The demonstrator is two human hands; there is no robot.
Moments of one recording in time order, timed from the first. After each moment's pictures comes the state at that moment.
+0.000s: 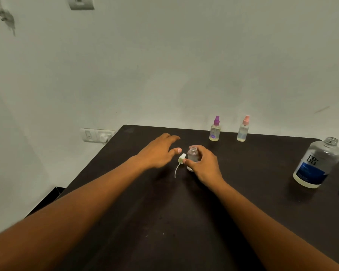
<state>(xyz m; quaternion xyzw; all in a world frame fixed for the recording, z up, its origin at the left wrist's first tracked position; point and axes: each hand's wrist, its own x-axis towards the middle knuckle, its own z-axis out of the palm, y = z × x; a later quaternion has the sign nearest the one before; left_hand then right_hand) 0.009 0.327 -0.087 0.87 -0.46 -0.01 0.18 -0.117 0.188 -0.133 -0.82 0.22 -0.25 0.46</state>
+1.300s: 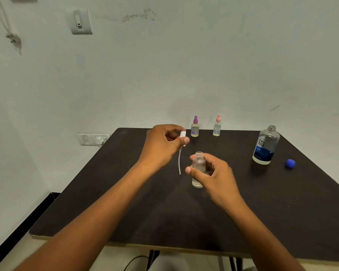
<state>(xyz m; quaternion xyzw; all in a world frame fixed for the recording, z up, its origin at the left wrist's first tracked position) -0.160 0.371 -0.016 0.73 -0.38 0.01 0.56 -0.308 0.264 -0.075 -0.80 0.17 -0.31 0.48</state>
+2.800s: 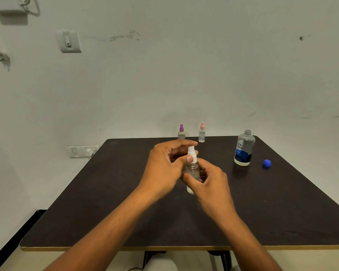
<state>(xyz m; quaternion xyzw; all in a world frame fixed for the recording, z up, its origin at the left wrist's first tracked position) -0.266 0.400 0.003 0.66 -0.44 -0.07 0.60 -0.364 0.301 -0.050 -0.79 0.16 -0.37 0.47</state>
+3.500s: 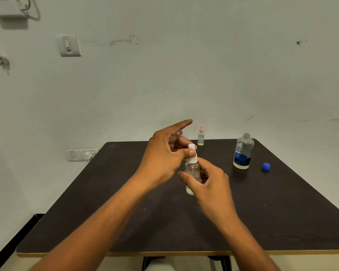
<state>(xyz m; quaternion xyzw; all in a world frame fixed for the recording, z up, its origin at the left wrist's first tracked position) -0.260 0.394 0.038 0.67 -0.48 -0.06 0.57 -0.366 0.301 -0.040 -0.78 0.16 -0.39 0.46</state>
